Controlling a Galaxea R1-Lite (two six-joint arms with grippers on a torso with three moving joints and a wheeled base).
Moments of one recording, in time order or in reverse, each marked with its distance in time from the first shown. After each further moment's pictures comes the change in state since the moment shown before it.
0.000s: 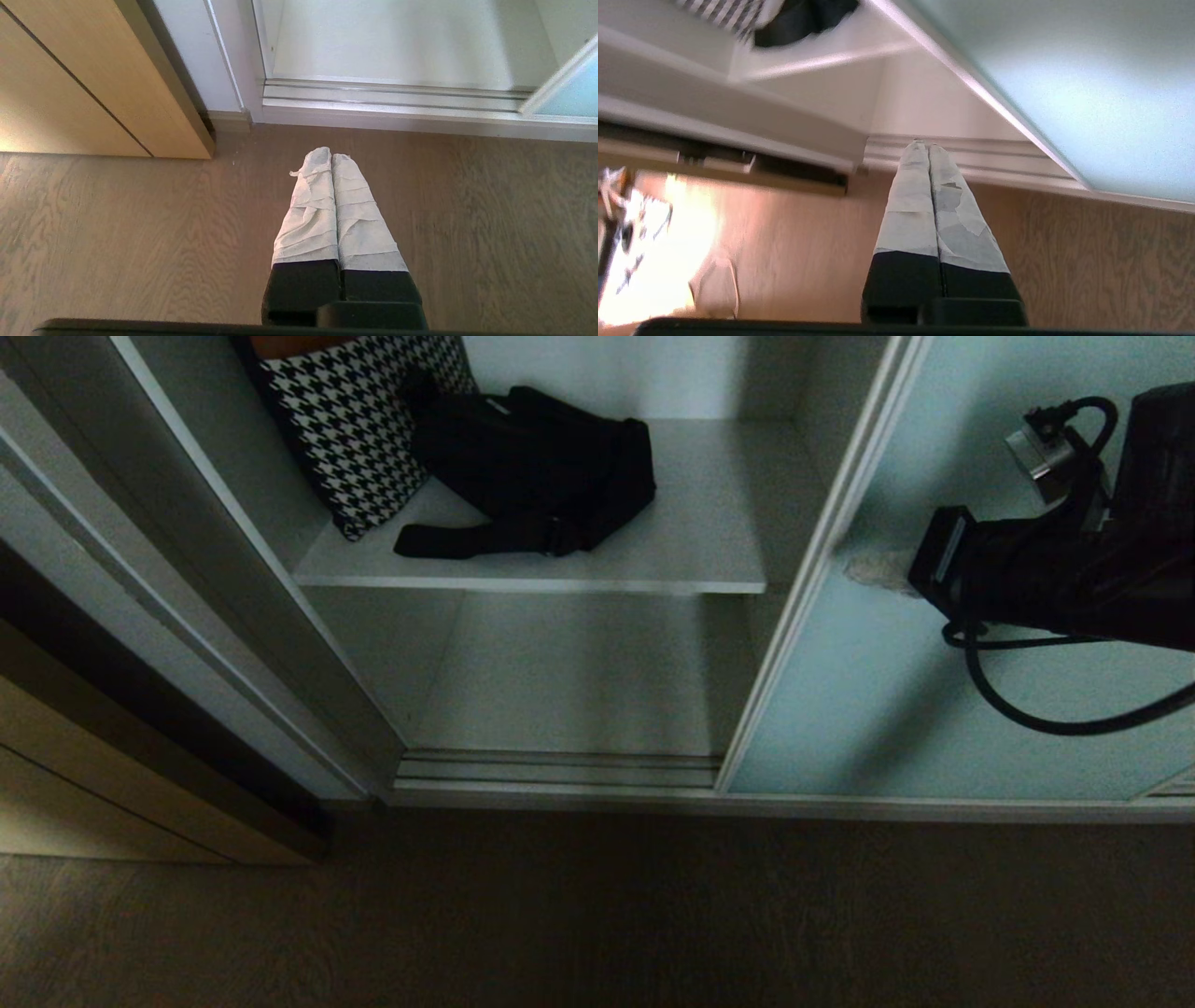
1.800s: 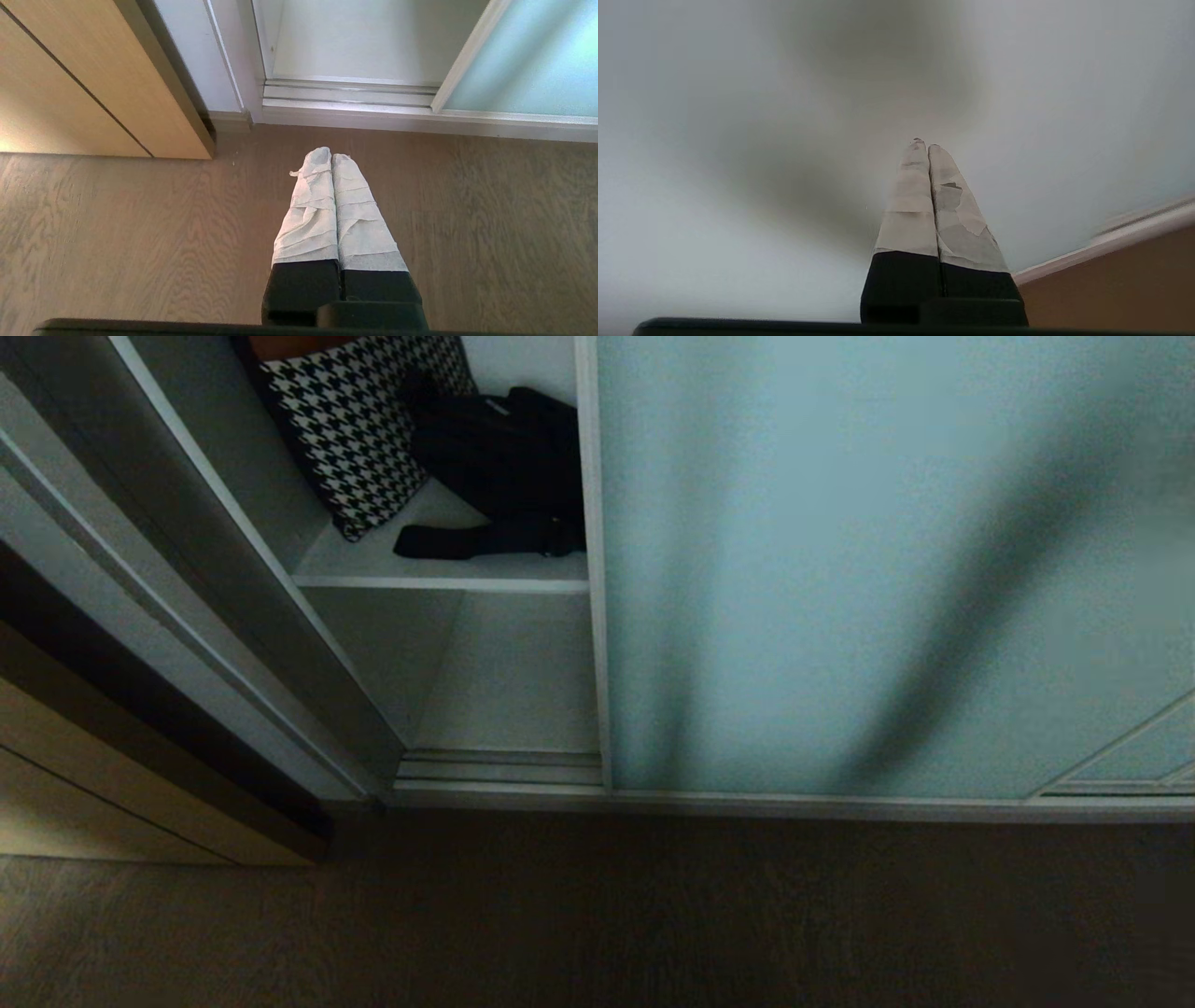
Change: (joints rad) left arm 0.000 0.000 0.000 0.000 0.000 0.000; right arm -0.887 -0.381 0.209 -0.139 0.096 -0.023
